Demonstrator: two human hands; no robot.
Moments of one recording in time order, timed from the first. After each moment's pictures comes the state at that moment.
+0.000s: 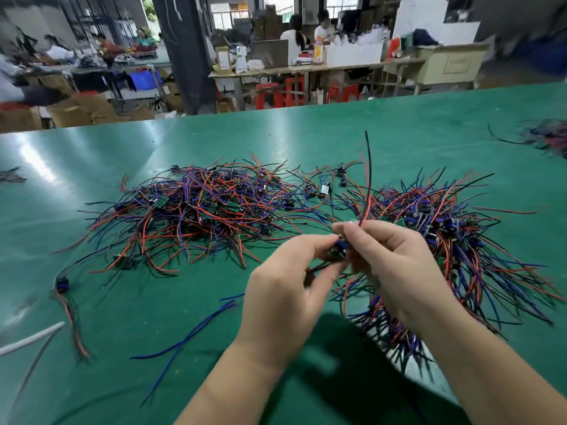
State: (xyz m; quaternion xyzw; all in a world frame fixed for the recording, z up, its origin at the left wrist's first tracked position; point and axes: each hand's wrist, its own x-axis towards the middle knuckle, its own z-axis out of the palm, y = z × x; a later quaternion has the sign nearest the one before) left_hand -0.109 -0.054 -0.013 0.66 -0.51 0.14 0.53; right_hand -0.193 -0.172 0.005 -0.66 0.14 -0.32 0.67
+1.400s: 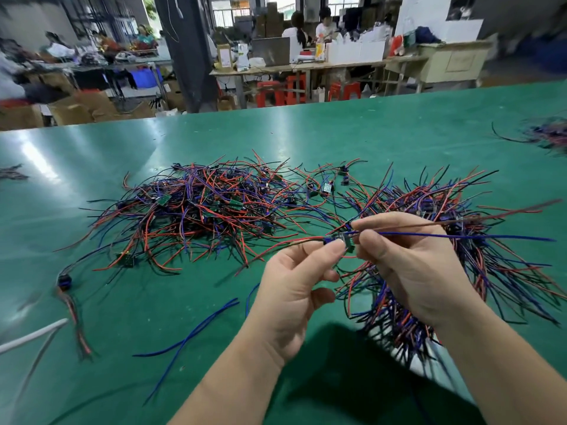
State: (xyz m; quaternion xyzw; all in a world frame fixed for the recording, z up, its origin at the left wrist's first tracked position) left_hand -0.117 -0.059 0.002 0.50 -0.20 -0.37 0.76; right_hand -0.199 -0.176 0.013 -0.62 0.08 -0.35 0.70
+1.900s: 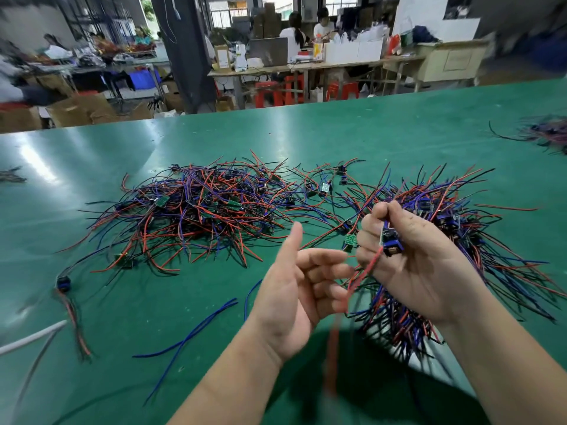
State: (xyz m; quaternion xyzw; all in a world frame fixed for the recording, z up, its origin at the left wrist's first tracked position) left_hand -0.115 -0.062 0.006 0.44 -0.14 -0.49 0.74; right_hand -0.201 -0.185 0.020 -0.38 0.05 -0.22 0.89
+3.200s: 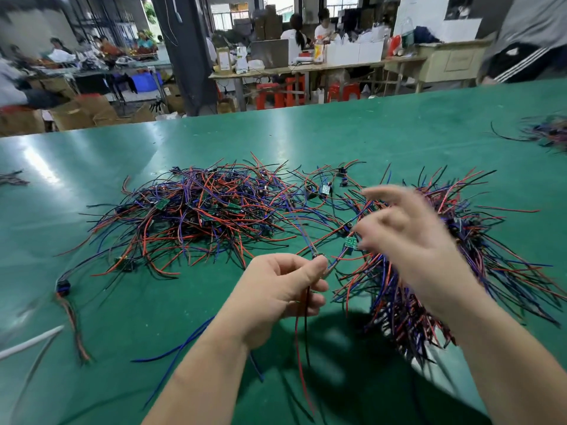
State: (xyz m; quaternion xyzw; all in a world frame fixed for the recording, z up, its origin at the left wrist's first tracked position) left_hand -0.092 -0.047 -0.001 0.61 -0.25 -0.41 0.63; right_hand -0.204 -0.189 0.018 -0.74 0.12 -0.35 0.56
